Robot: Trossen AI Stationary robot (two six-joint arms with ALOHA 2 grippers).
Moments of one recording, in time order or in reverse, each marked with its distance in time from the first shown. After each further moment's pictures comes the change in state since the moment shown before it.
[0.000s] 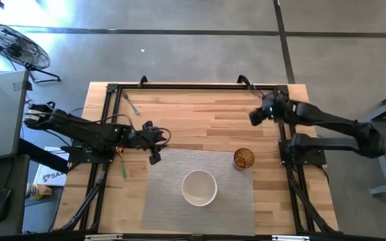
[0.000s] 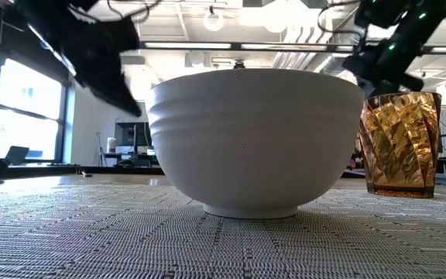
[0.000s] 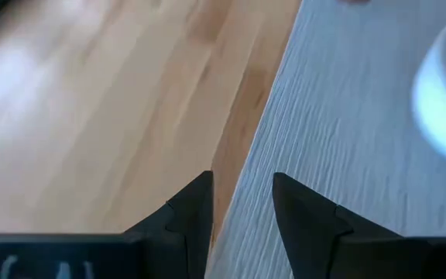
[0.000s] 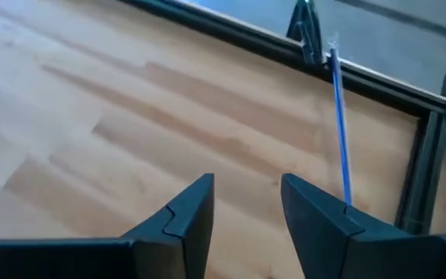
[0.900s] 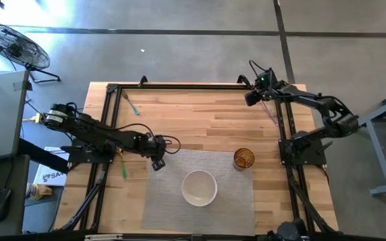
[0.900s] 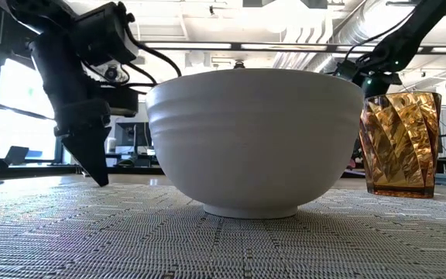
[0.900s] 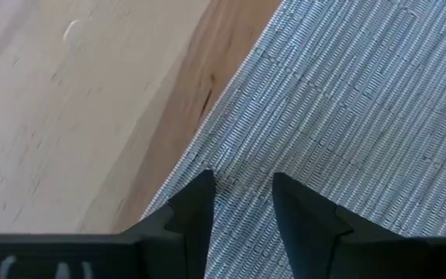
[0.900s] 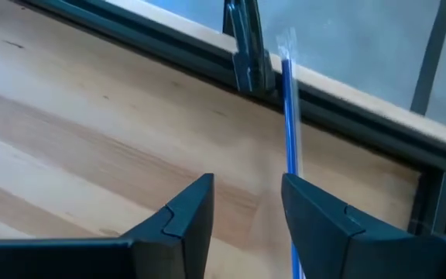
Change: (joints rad) left arm -0.011 0.360 0.004 -0.094 0.154 -0.331; right arm -0.560 0.541 0.010 0.488 -0.293 -0.417
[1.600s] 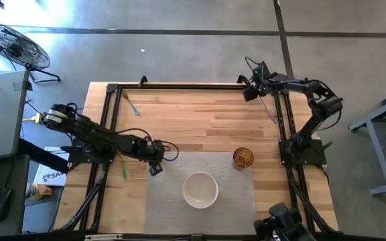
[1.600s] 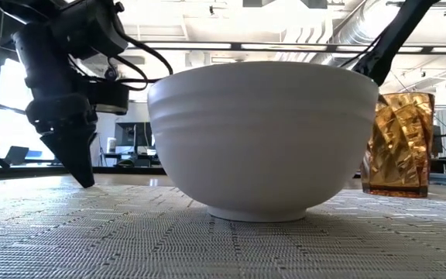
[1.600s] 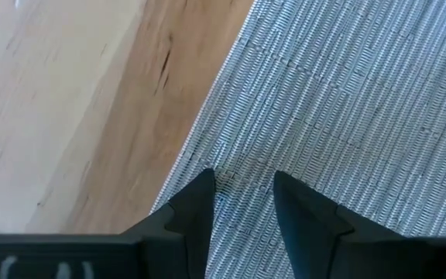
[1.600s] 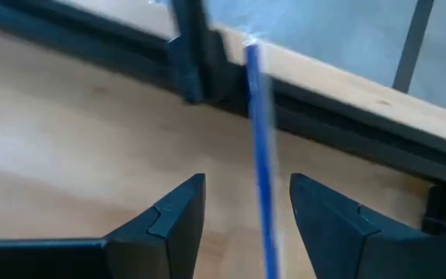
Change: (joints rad) left arm -0.088 -0.017 -0.003 -0.057 -0.001 -0.035; right arm -0.072 0.282 0.190 -0.091 0.011 0.016
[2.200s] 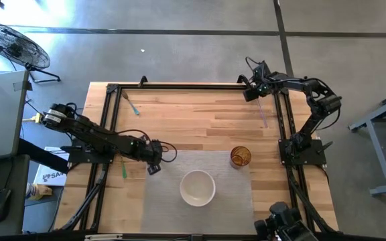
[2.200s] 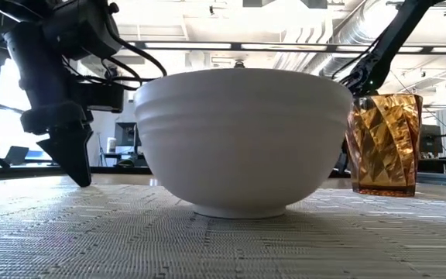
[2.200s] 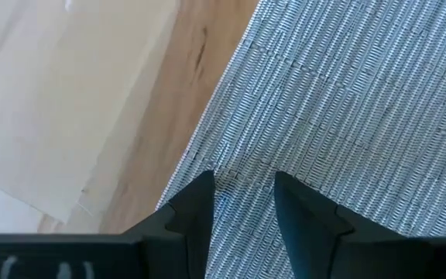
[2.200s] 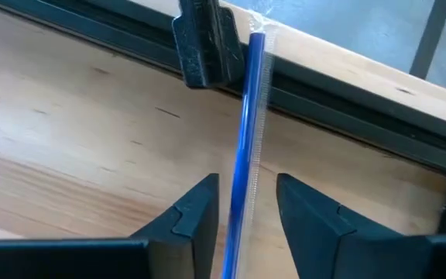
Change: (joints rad) left arm 0.000 -0.021 -0.004 -0.034 -0.110 0.022; right arm -0.024 0.026 0.017 -0.033 -0.048 -0.023
